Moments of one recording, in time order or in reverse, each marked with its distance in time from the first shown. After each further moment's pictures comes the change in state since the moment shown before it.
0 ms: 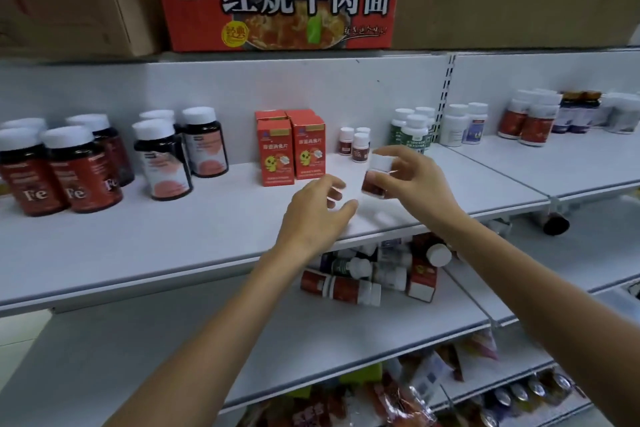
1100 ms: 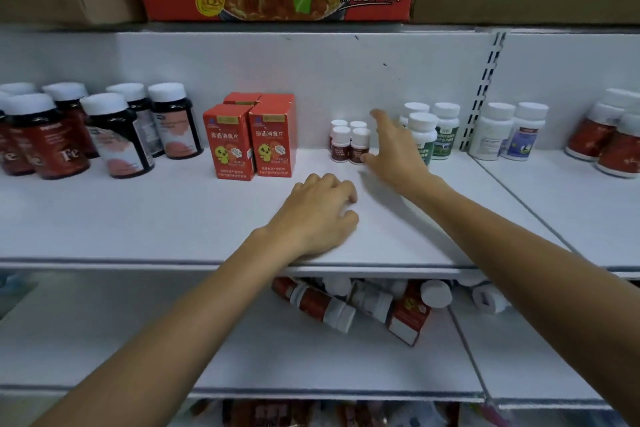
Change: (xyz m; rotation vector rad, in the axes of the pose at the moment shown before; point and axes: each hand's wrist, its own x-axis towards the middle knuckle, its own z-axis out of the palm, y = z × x) left_hand 0.069 0.036 0.085 0.616 -0.179 -0.028; right_hand 0.143 0.094 -0.015 -0.466 -0.206 -0.194
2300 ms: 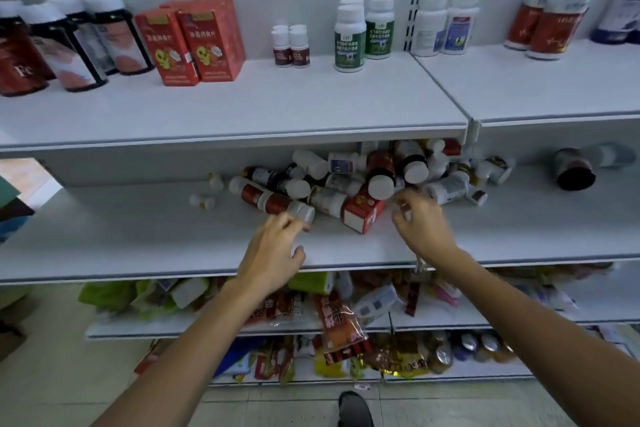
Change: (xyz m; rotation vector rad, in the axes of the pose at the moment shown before) left_hand -0.130 0.038 0.160 -0.081 0.047 -0.119; right_hand -0.251 0.137 0.014 0.022 -0.117 0.208
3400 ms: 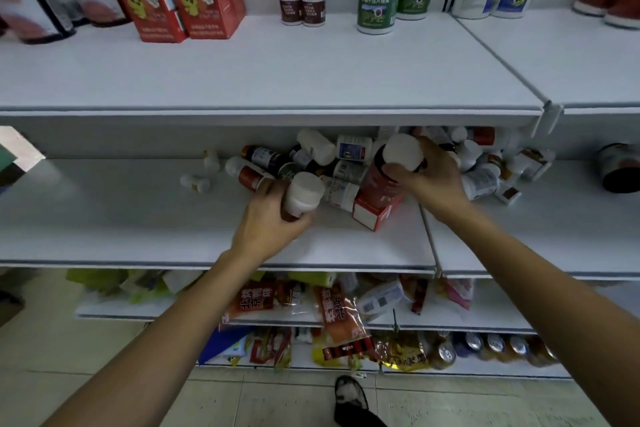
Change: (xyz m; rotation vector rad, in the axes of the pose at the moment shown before) left_hand 0.049 -0.042 0.025 -0.199 0.158 -0.171; right_hand 0.060 -0.020 0.003 0.458 0.008 0.068
